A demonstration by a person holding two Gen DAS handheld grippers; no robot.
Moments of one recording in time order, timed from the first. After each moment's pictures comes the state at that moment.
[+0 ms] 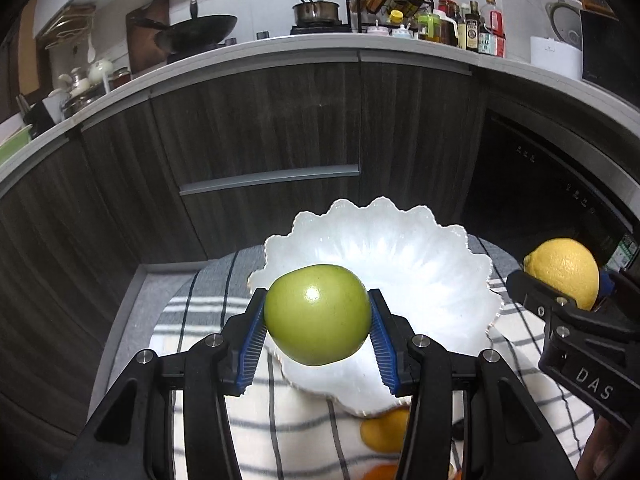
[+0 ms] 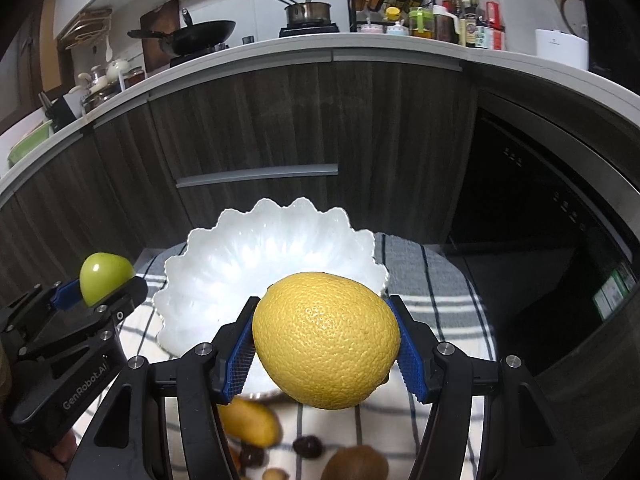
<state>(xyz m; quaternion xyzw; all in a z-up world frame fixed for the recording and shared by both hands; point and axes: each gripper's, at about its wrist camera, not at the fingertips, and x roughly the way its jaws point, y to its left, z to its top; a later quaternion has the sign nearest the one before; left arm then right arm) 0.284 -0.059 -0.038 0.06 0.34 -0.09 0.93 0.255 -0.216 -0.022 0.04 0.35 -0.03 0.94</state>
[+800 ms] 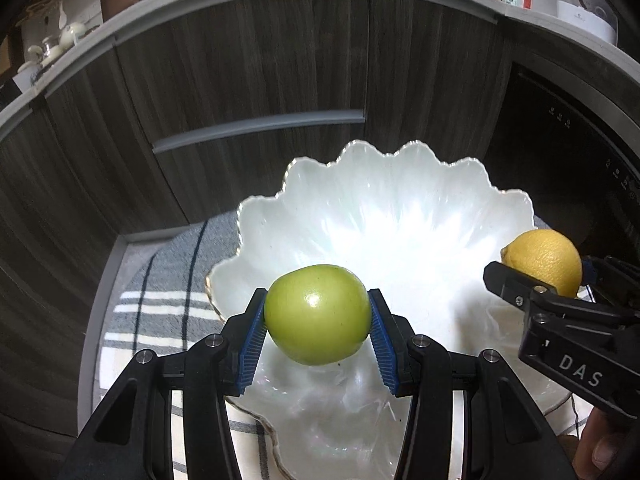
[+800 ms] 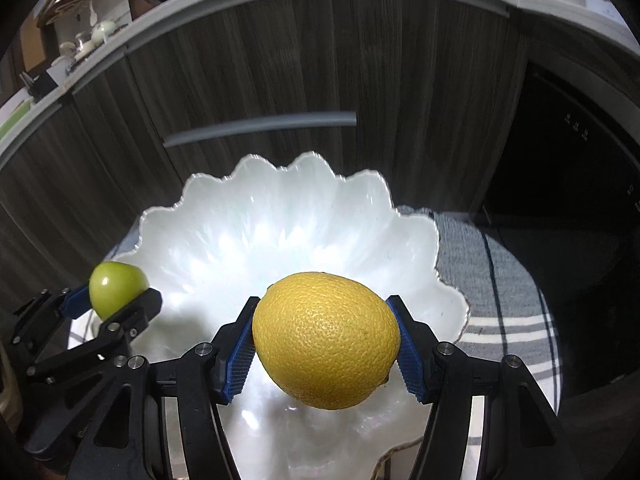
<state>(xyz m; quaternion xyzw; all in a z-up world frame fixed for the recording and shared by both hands) 0.373 -0.063 -0.118 0.07 0.43 -0.10 0.90 0.368 -0.211 -0.101 0.04 0.44 -0.01 0.90</state>
